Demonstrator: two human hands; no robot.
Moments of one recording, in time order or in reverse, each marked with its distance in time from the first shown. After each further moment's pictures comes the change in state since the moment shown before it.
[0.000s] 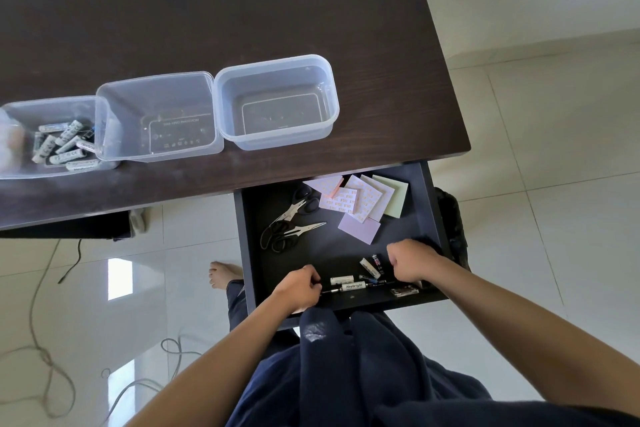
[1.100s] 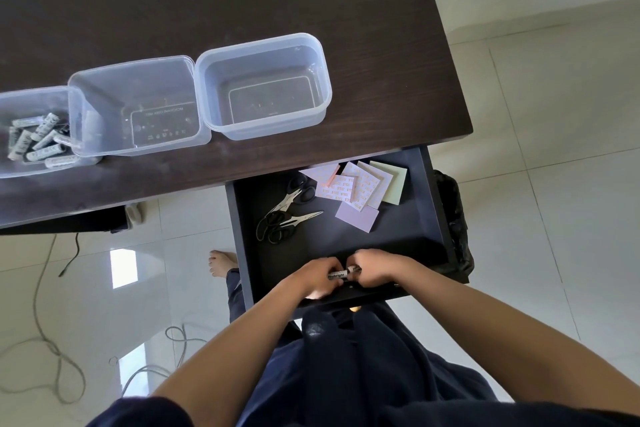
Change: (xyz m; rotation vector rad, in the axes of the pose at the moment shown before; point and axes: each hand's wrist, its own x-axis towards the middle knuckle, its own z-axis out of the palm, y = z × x) left_hand 0.016 0.029 0.009 0.069 -0.196 0.148; right_hand 0.011 -0.057 0.026 0.136 -0.226 -0.227
